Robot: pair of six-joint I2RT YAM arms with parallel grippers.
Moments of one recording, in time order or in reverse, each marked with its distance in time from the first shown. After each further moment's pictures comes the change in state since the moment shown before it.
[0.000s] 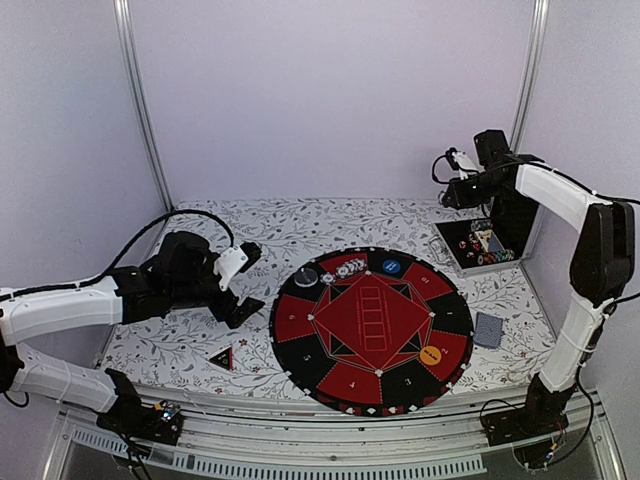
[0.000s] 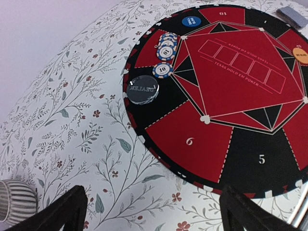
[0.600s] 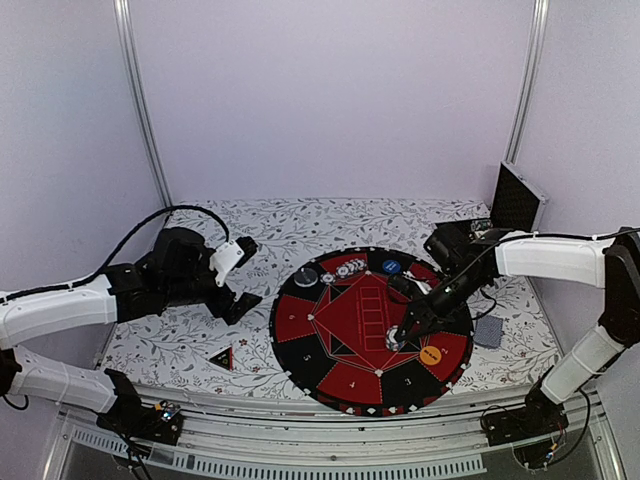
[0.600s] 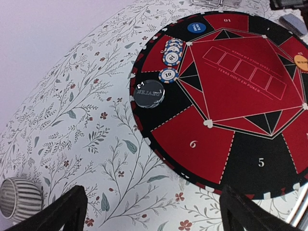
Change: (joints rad) left arm 0.000 -0.036 0.021 -0.035 -0.019 -0.012; right arm 0.449 -0.300 -0.668 -0.122 -0.565 0.272
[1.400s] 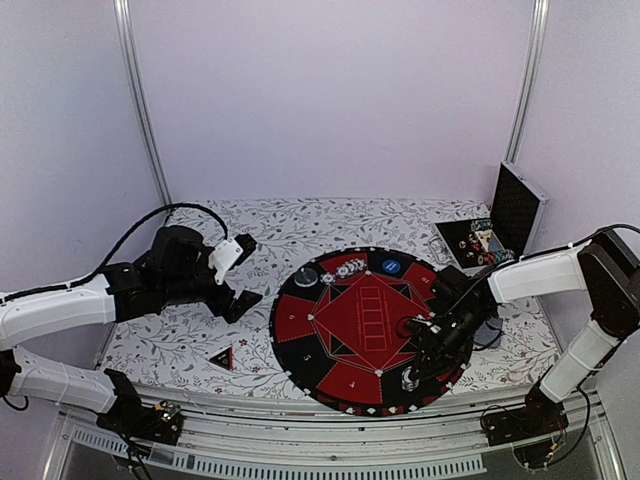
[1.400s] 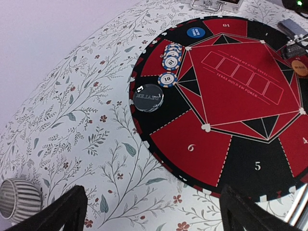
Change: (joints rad) left arm 0.000 -0.010 0.007 -0.003 0.009 -0.015; right arm -0.003 0.047 -0.266 0.076 -0.063 0.122
